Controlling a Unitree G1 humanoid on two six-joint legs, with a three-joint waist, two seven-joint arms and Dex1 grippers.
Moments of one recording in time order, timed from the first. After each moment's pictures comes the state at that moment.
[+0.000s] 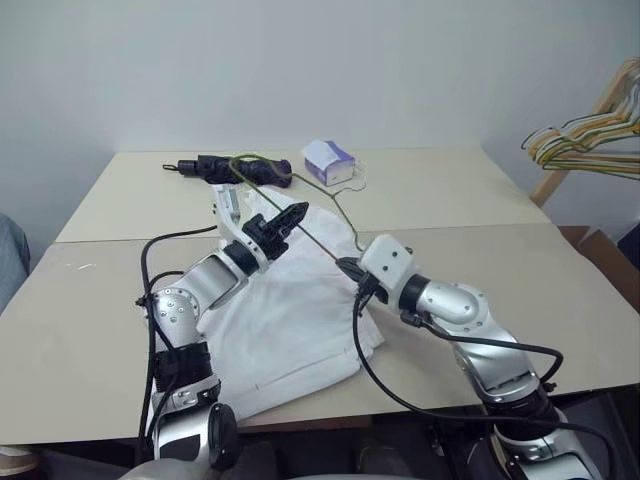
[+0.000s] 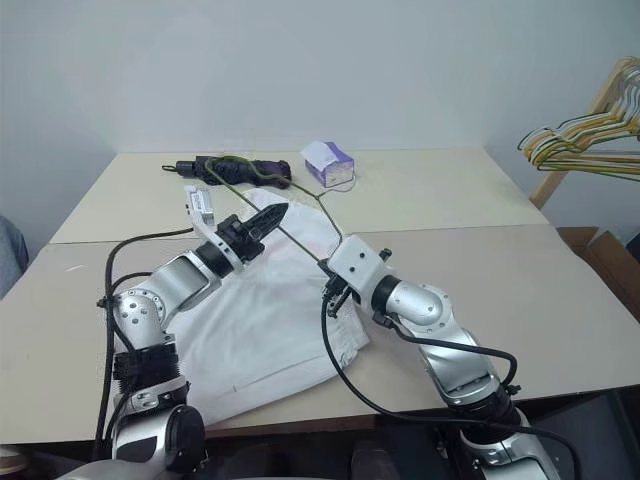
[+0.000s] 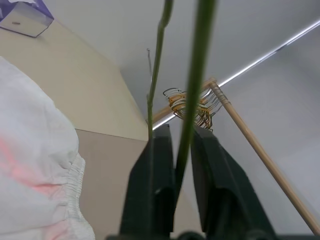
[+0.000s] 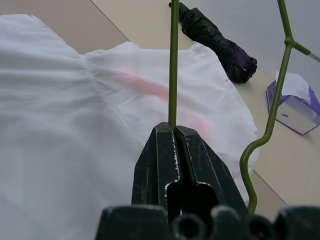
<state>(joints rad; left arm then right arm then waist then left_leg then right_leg) -0.53 0.07 0.39 -0.06 -1.16 1.01 -0.05 -0.34 -0.43 0.29 -0.43 0.04 0.57 0.54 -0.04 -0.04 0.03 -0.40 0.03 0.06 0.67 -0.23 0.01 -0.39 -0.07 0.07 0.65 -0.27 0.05</state>
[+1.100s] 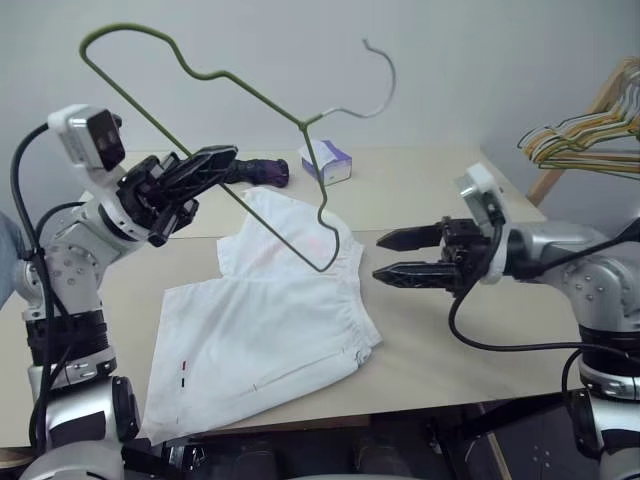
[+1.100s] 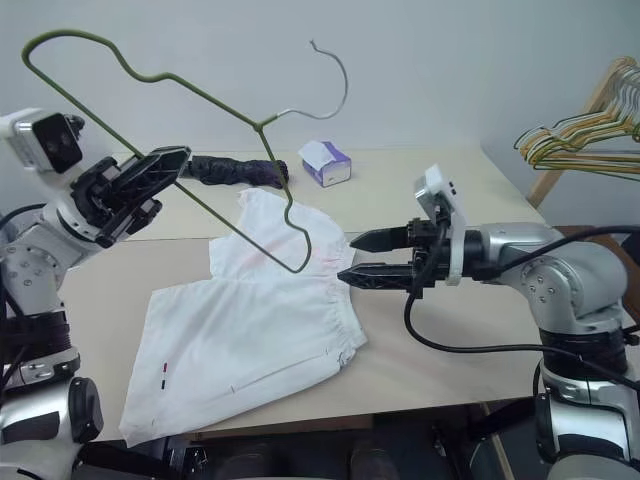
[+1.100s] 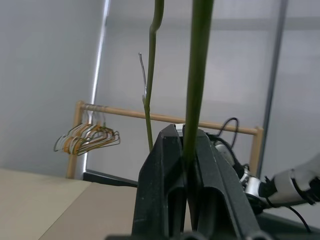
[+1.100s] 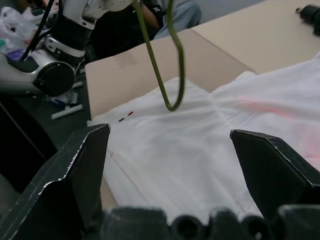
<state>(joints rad) -0.65 0.62 0.34 0.05 -1.08 0.76 -1.26 -0.62 -0.75 0.00 -0.19 0.83 1.05 1.14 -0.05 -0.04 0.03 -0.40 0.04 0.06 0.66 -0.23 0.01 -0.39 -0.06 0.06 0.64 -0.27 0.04</state>
